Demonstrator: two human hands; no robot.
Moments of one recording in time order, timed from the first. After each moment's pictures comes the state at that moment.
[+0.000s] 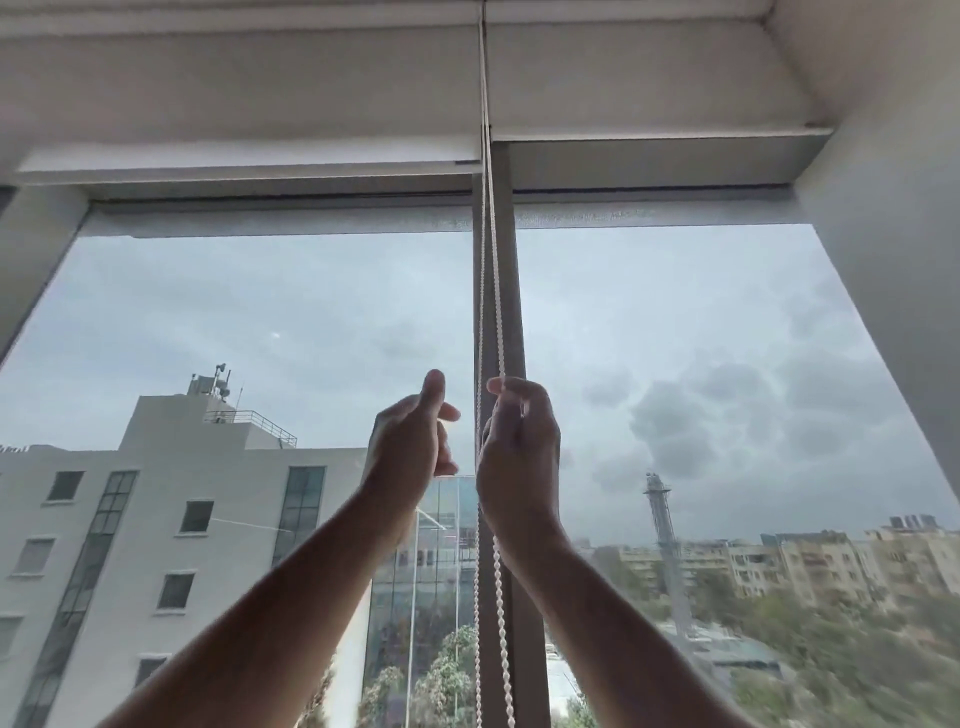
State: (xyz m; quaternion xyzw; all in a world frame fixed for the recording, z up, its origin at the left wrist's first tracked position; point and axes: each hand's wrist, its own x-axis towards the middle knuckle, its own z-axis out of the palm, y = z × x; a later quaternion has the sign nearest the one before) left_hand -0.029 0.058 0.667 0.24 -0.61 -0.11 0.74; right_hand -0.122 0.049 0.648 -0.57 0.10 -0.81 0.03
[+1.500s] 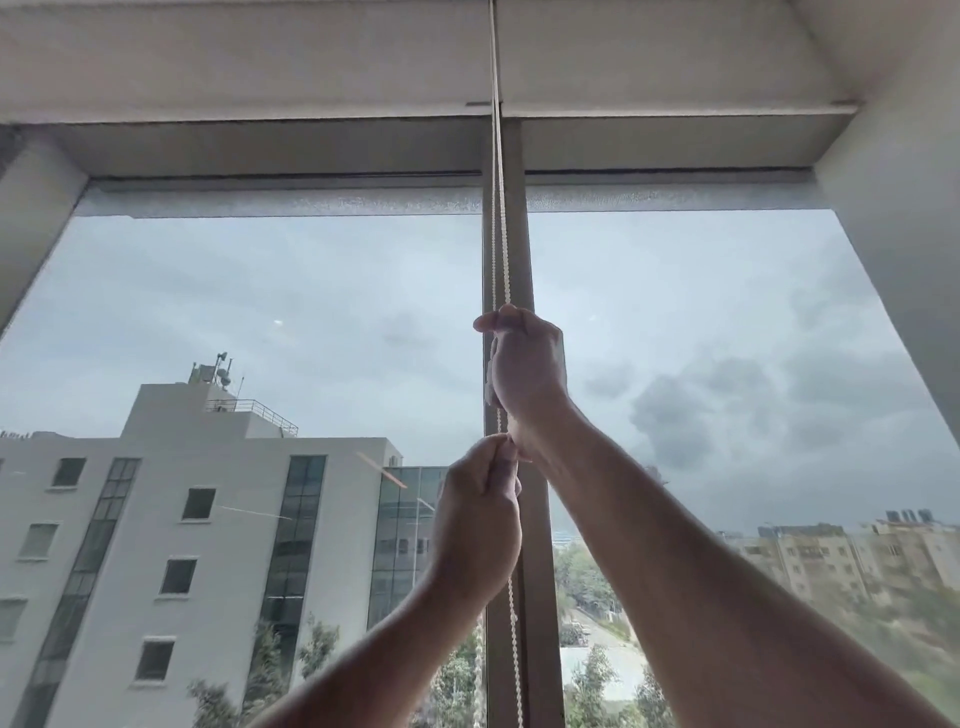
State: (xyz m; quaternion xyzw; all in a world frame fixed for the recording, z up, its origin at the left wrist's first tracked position) left_hand -0.066 0.041 0.605 0.21 -0.66 0.03 0.72; right_hand -0.119 0.044 0.716 -0.62 0.13 -0.76 0.13
